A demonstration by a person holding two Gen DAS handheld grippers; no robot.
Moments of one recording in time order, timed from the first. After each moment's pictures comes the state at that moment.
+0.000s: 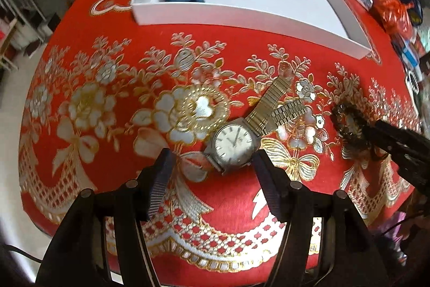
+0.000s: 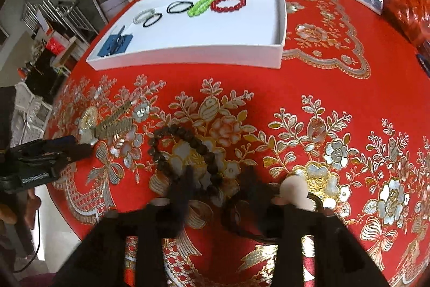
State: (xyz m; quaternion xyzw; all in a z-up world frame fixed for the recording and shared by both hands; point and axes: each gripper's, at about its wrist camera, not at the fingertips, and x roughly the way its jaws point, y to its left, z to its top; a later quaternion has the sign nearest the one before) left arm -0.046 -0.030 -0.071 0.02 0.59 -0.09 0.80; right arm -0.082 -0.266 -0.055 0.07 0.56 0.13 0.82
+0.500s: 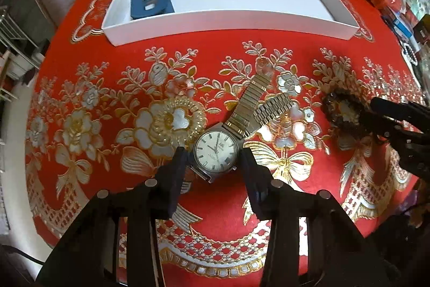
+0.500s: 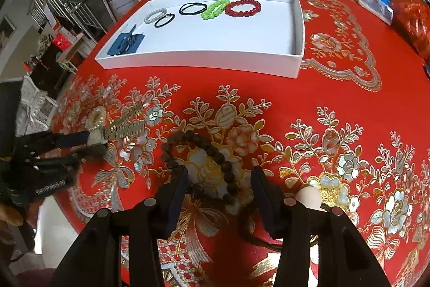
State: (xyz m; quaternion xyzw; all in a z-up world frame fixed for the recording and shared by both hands) left arm -0.040 -0.062 -0.071 0.08 0.58 -0.13 0.80; right arm -0.076 -0.249 -0.056 0.05 0.55 0.14 0.82
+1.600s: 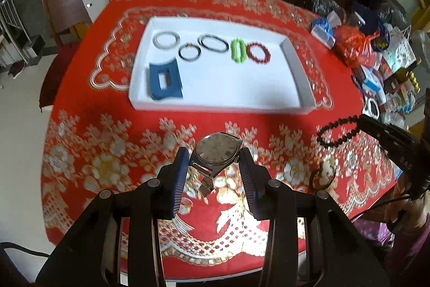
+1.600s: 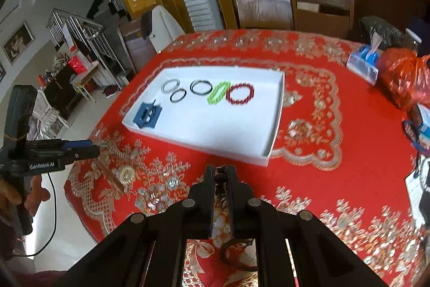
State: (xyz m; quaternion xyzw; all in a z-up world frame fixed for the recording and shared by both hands) left arm -0.014 -0.024 0.045 -0.03 0.53 -0.16 0.83; right arm -0.058 -0.294 0.062 0.06 0.46 0.17 0.87
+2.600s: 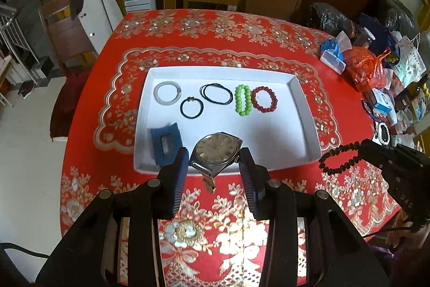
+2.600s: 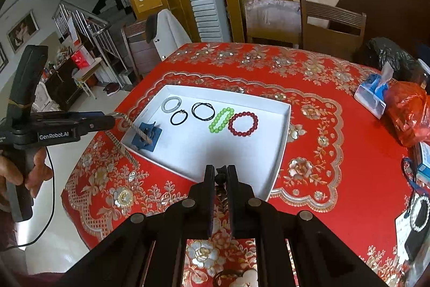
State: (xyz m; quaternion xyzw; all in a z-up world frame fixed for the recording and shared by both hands) left arm 0.056 -0.056 0.081 0.01 0.50 -0.14 0.86; right arm -0.003 -0.279 0.087 0.03 0.45 0.18 0.88
